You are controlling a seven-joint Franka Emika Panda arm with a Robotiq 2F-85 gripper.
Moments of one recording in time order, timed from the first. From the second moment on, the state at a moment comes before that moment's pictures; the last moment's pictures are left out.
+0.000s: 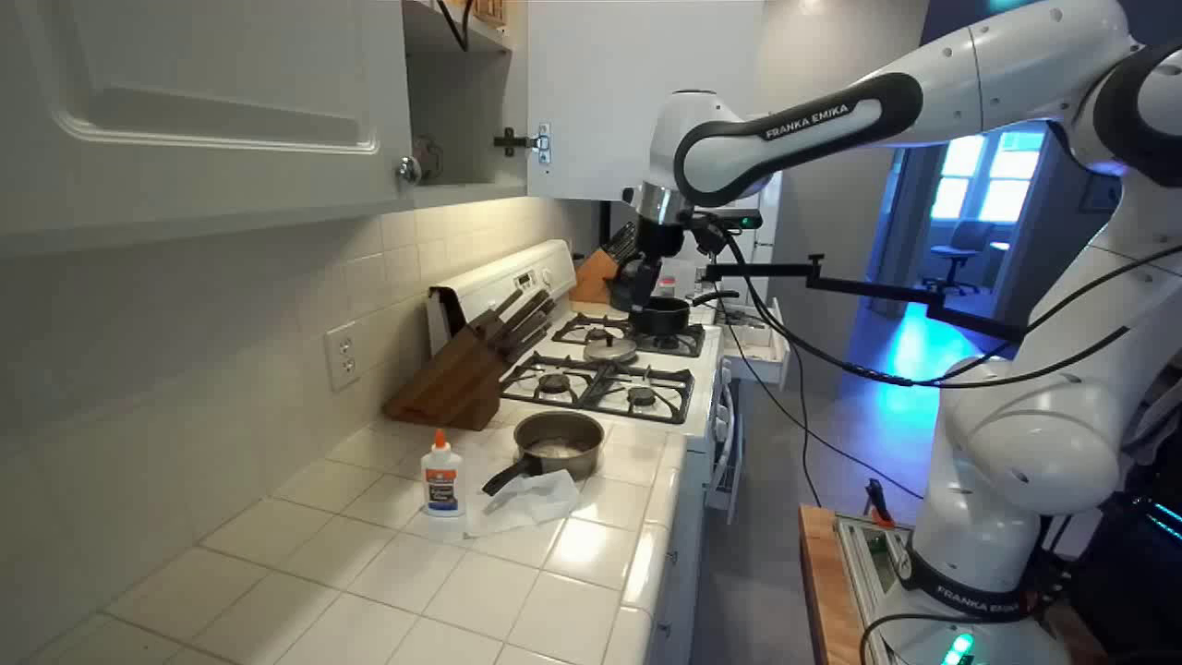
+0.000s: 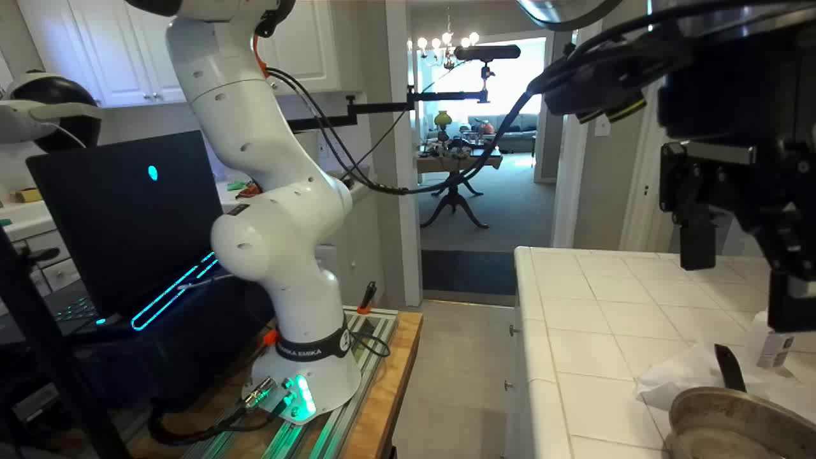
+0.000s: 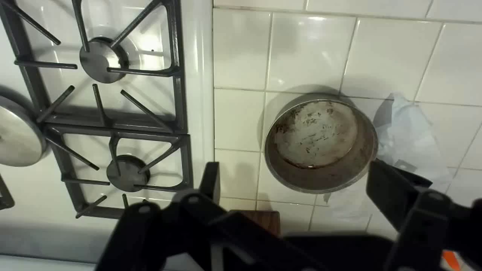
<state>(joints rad) -0.12 -0.35 -0.22 -2.25 -0.14 2.12 -0.32</state>
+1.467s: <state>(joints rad) -0.06 -0.23 -0.23 -2.32 -0.11 2.24 -0.95</state>
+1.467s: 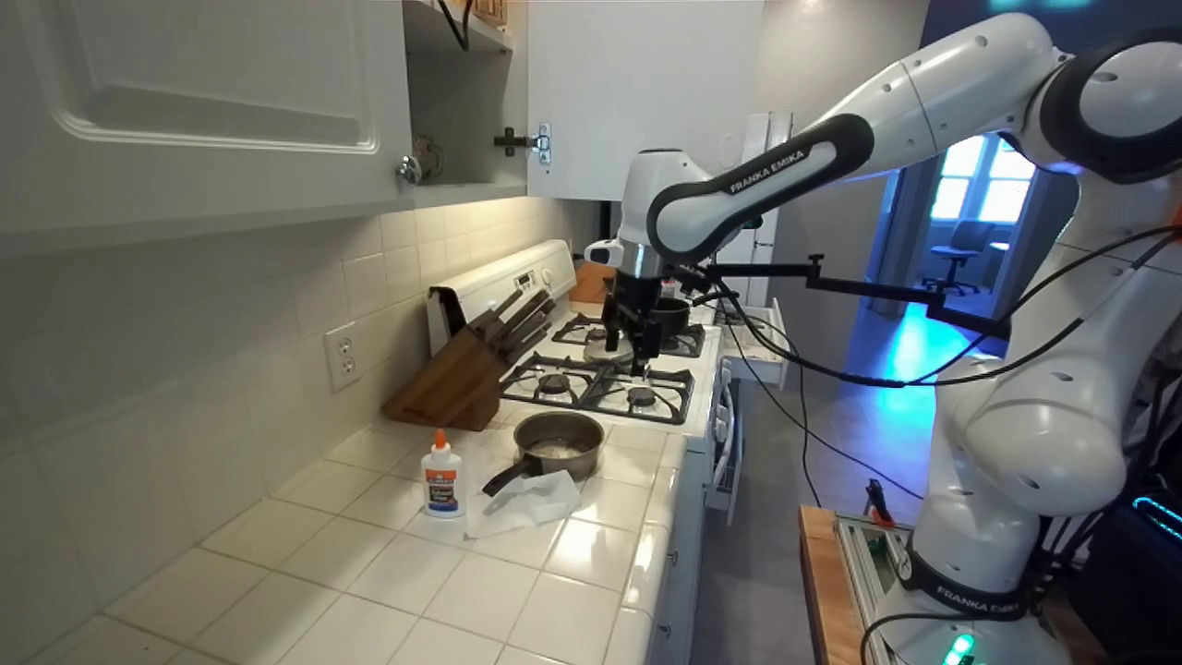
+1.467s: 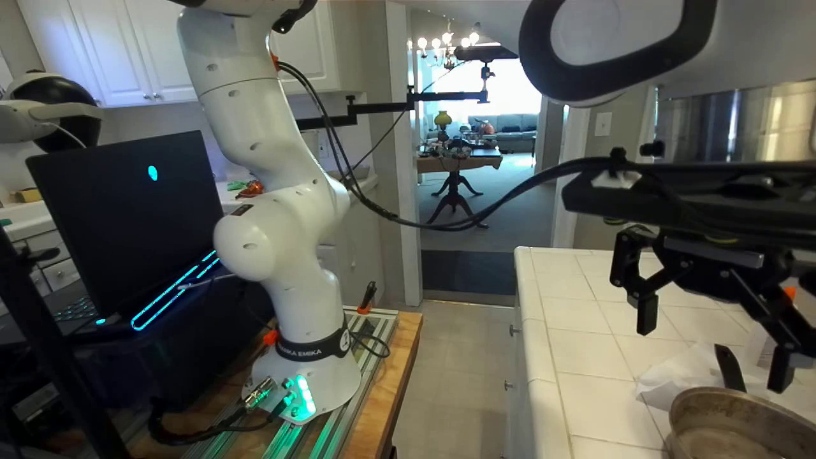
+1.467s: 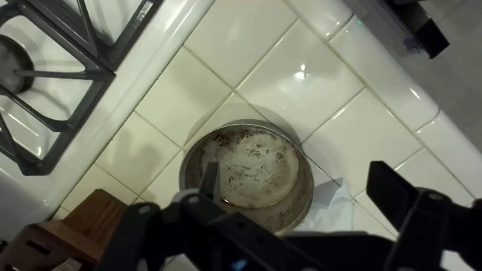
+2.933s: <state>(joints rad) -0.02 -0.16 -0.16 -2.39 -0.07 2.47 -1.04</state>
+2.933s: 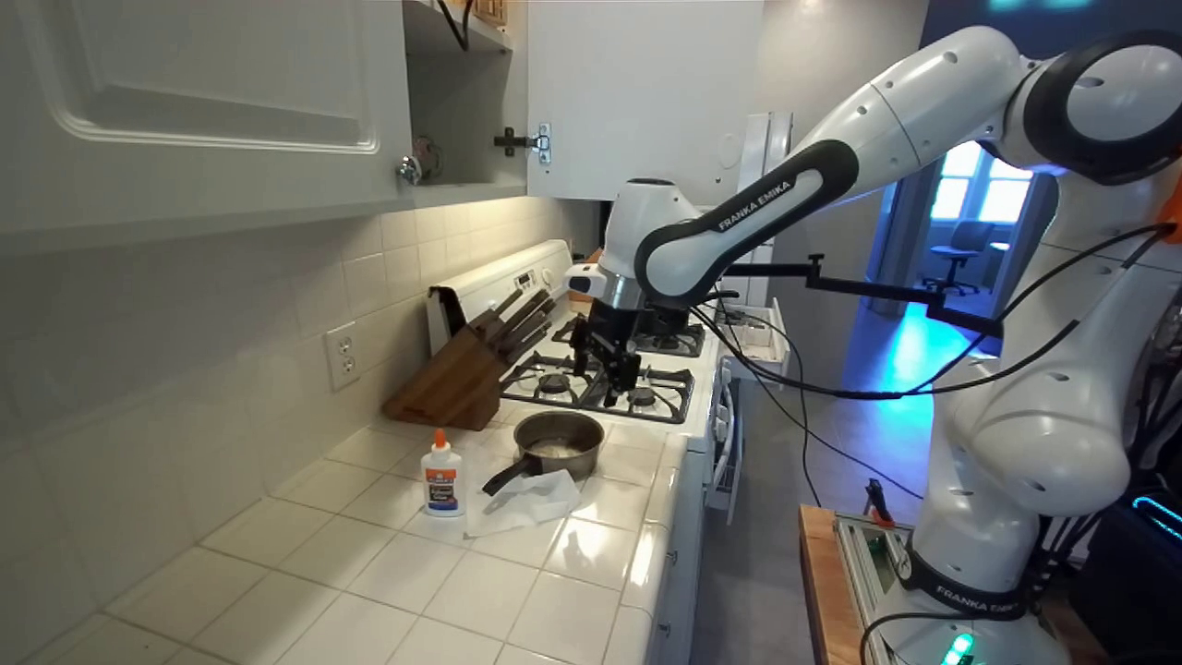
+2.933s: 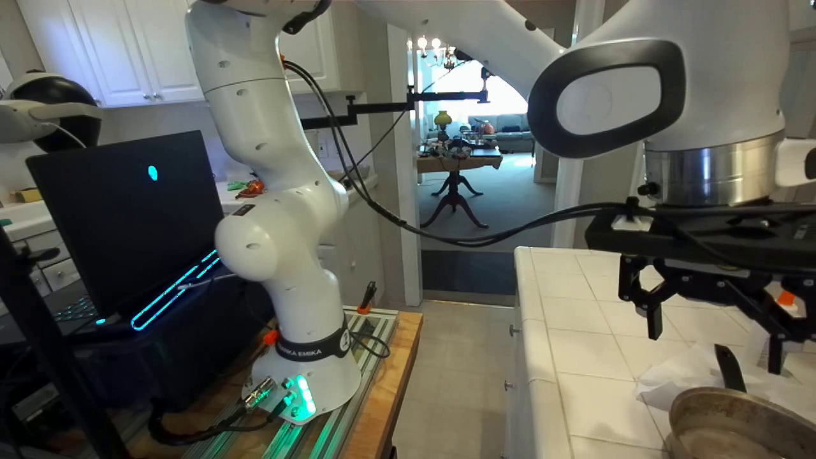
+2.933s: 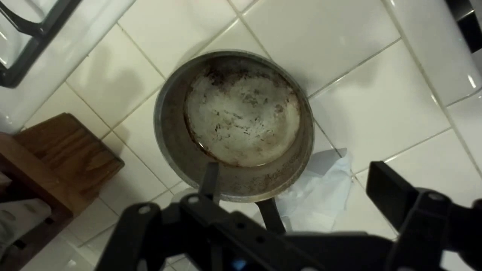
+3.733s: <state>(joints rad) -0.01 -0.03 -0.14 -2.41 0.01 2.53 -1.08</state>
